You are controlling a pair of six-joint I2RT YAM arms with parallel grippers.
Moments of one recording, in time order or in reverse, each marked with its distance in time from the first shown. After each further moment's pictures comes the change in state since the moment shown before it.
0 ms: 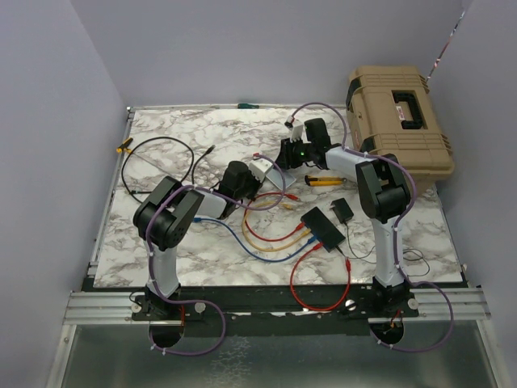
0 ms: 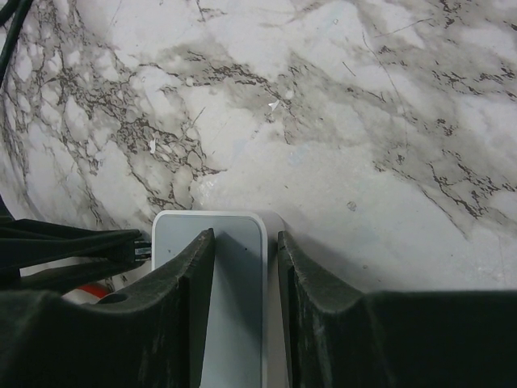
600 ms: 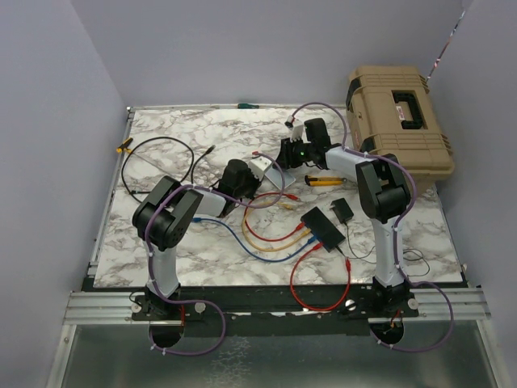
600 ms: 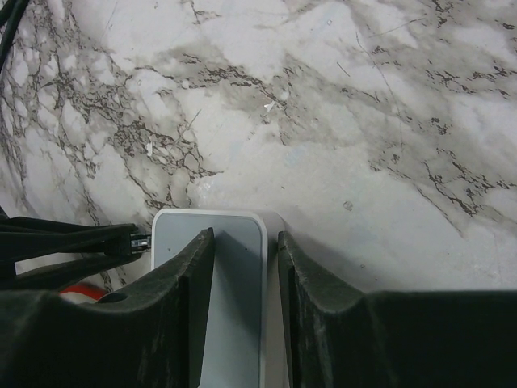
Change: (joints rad) left arm 0.007 -0.006 0.016 -0.044 -0.018 -0.008; right arm 0.000 -0.002 0.000 0.000 0.011 0.003
